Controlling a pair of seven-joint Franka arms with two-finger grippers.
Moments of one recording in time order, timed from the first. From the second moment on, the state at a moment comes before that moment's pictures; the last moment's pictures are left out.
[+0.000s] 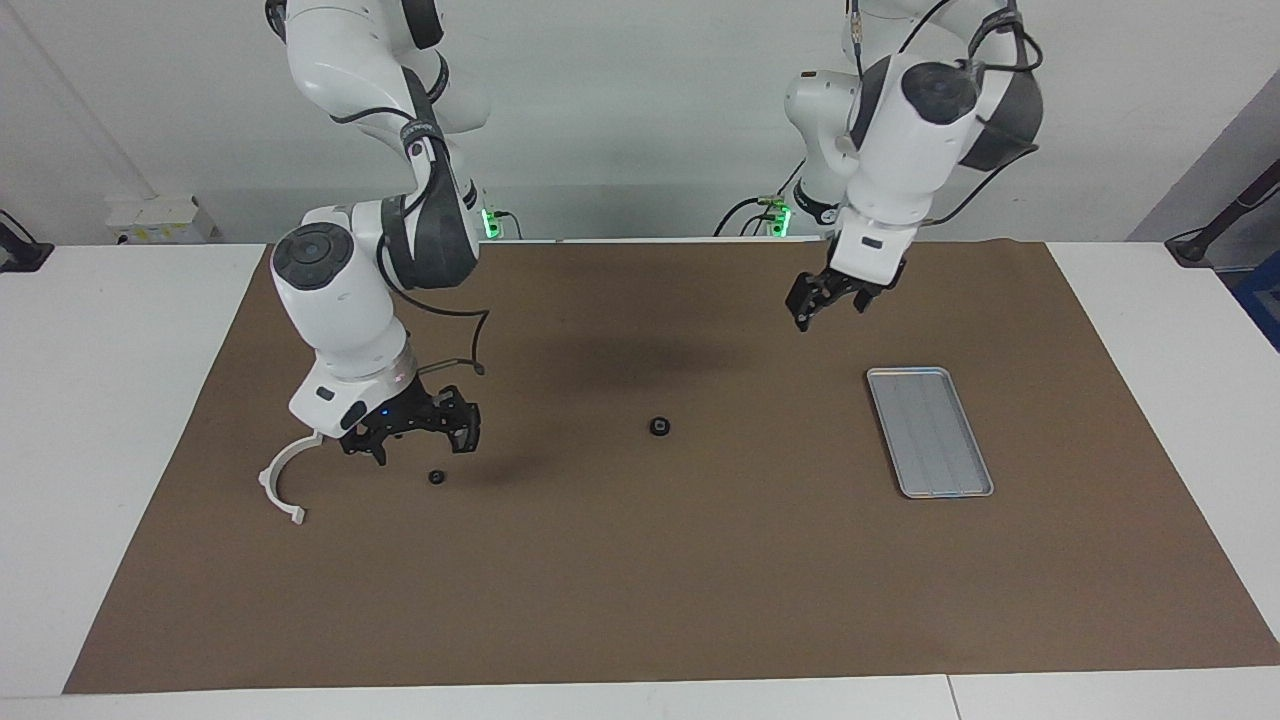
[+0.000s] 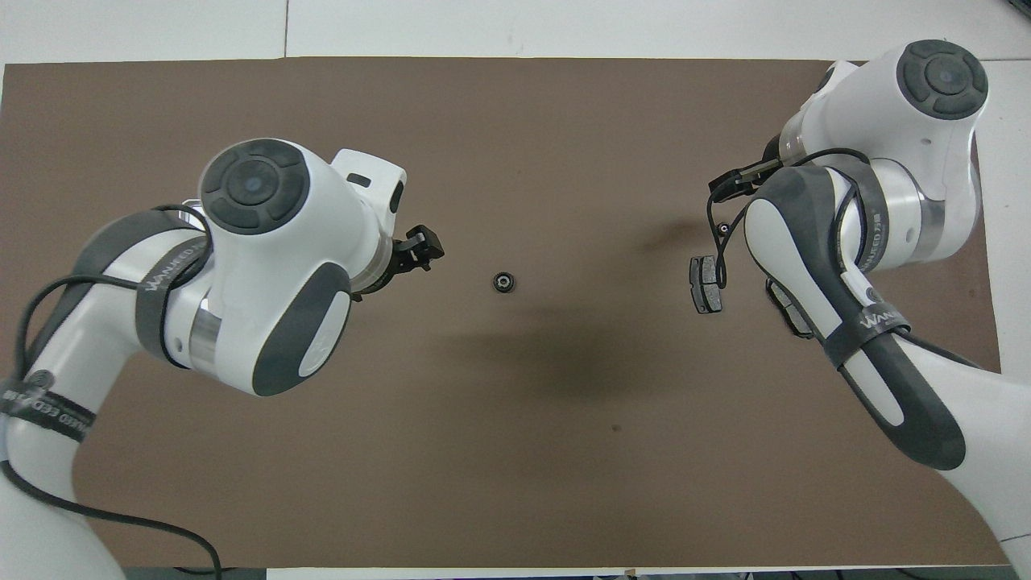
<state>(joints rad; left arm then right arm) -0.52 0.17 0.01 -1.78 -0.05 1.94 -0.84 0.07 0.38 0.04 -1.66 -0.02 2.11 -0.13</state>
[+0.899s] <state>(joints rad) -0.63 0.52 0.02 -1.57 -0.05 2.09 -1.06 0.06 0.38 0.04 -1.82 -0.02 2.26 -0.17</state>
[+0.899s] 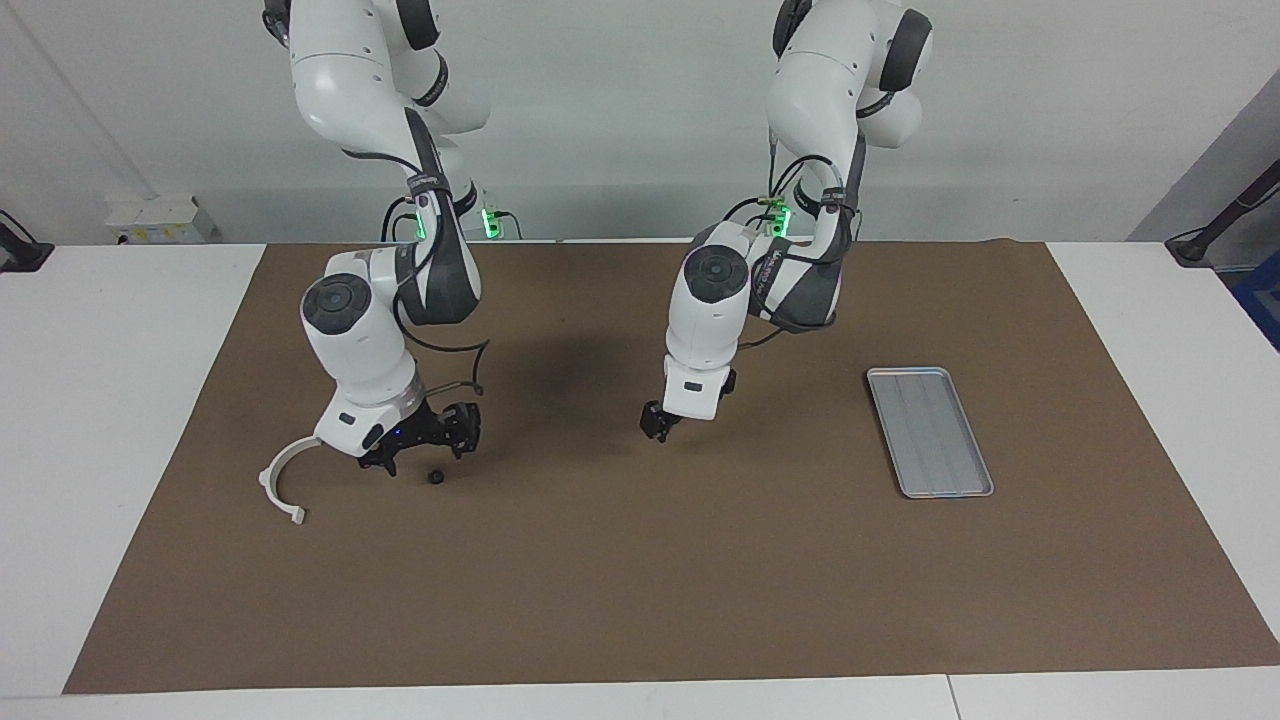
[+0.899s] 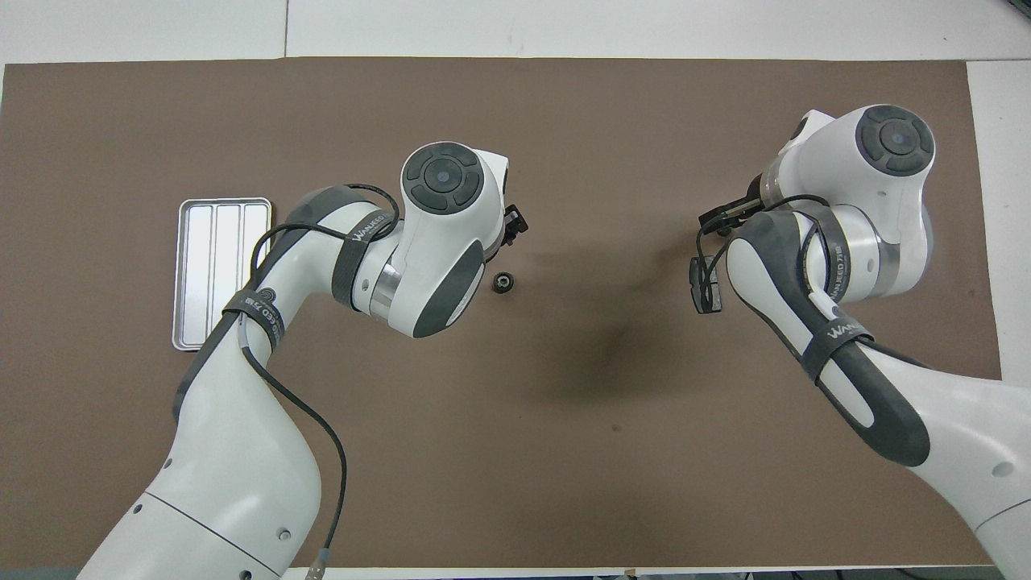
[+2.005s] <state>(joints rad) -0.70 0.52 0.02 -1.68 -0.06 2.21 -1.10 0.05 0.43 0.04 -1.84 -0.02 2.33 -0.17</state>
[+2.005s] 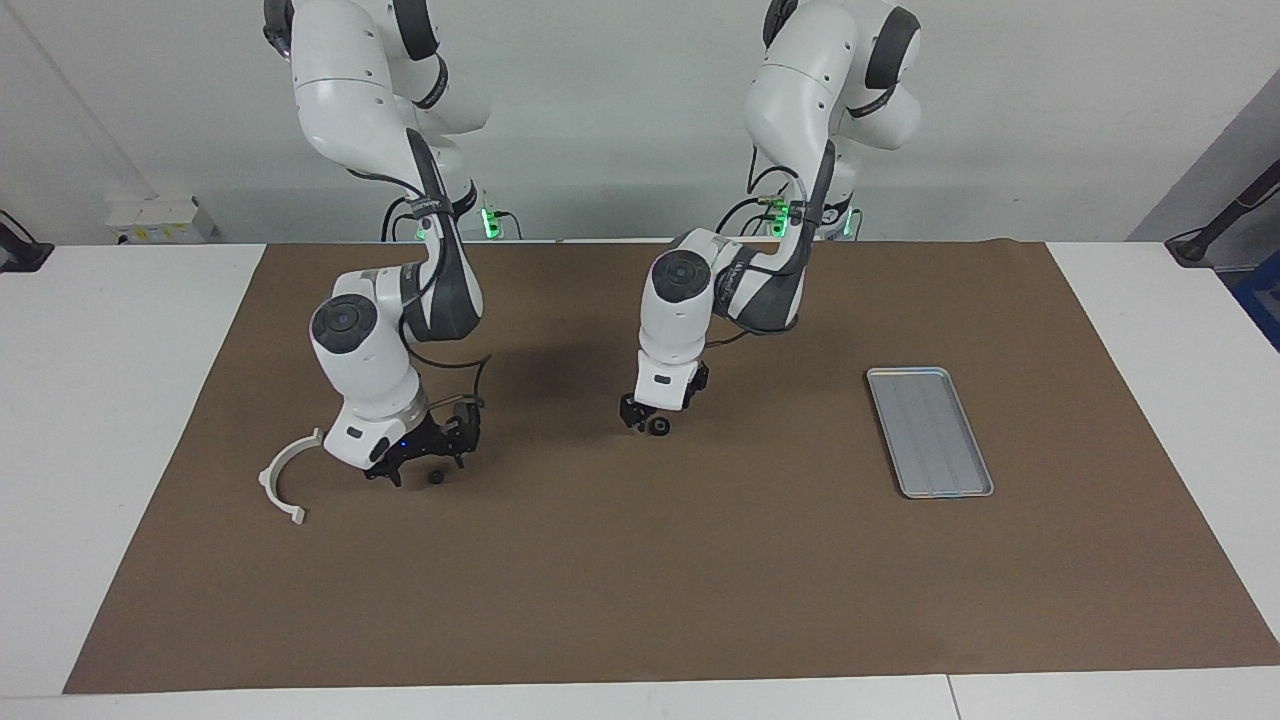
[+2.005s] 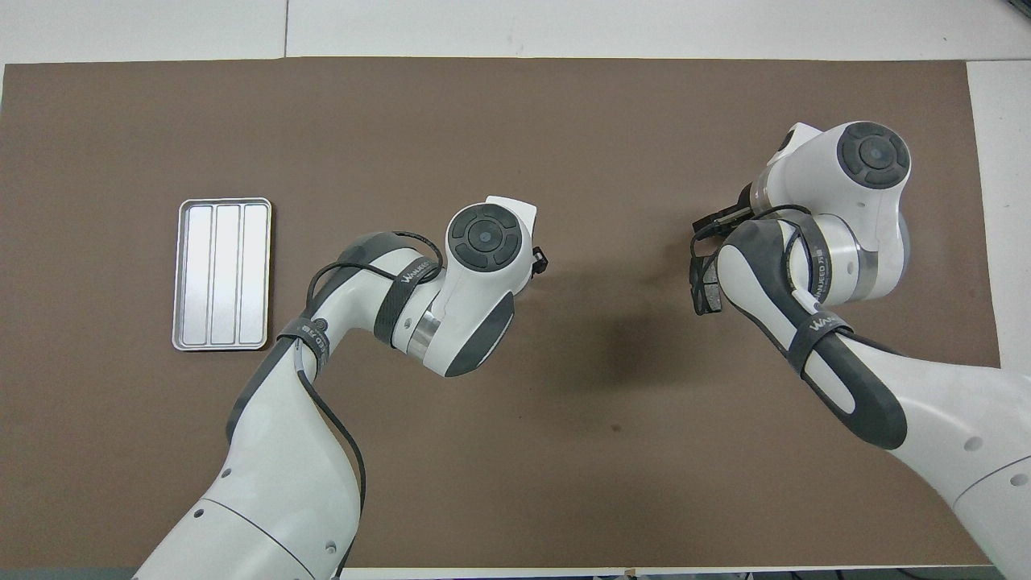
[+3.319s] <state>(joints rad) -0.70 0.53 0.03 -1.68 -0.06 2.23 -1.11 0.06 0.43 0.05 -1.83 -0.02 2.30 -0.15</state>
